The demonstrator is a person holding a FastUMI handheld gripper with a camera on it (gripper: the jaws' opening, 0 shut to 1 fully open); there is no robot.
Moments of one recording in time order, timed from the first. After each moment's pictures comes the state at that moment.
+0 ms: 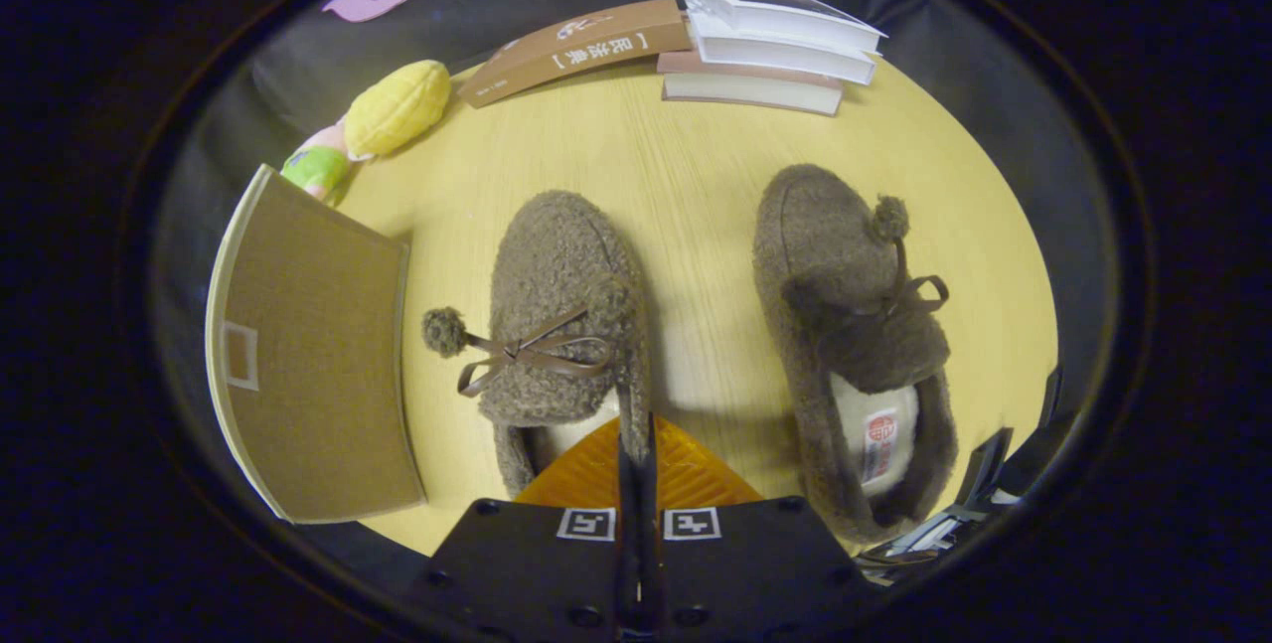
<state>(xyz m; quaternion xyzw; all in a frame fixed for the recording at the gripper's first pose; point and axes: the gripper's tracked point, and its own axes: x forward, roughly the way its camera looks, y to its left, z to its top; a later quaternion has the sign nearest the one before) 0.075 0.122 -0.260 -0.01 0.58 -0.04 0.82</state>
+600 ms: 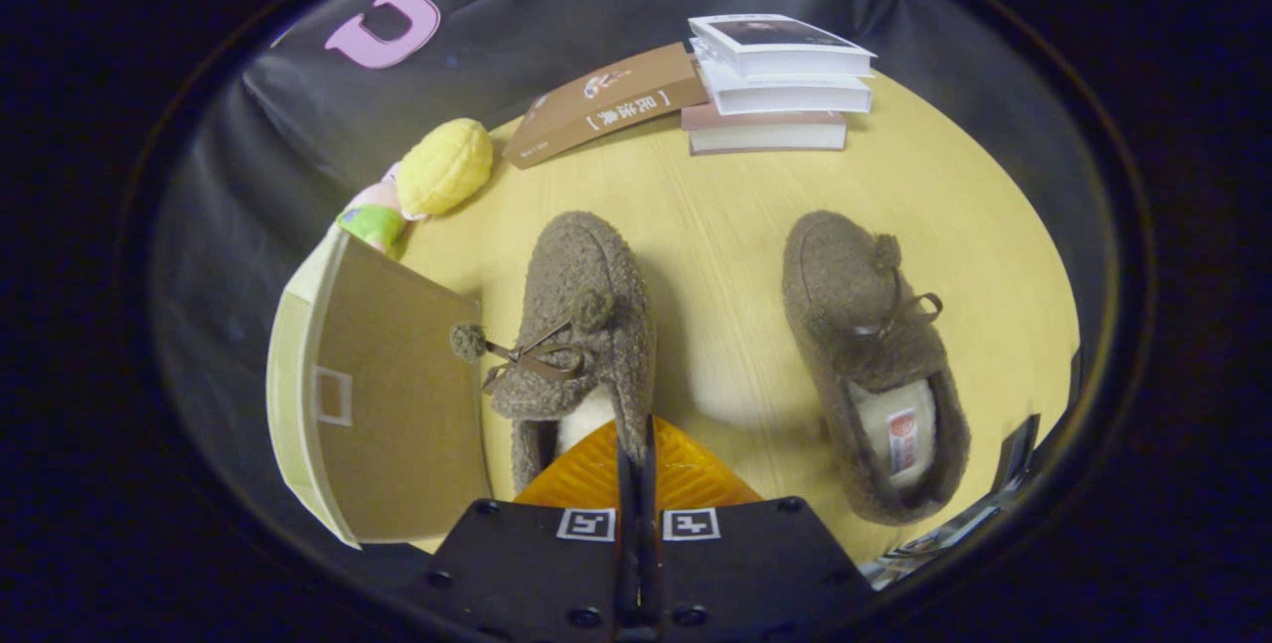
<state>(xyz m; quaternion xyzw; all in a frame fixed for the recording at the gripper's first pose) 0.089 0.161 -0.214 0.08 0.52 0.00 0.85</state>
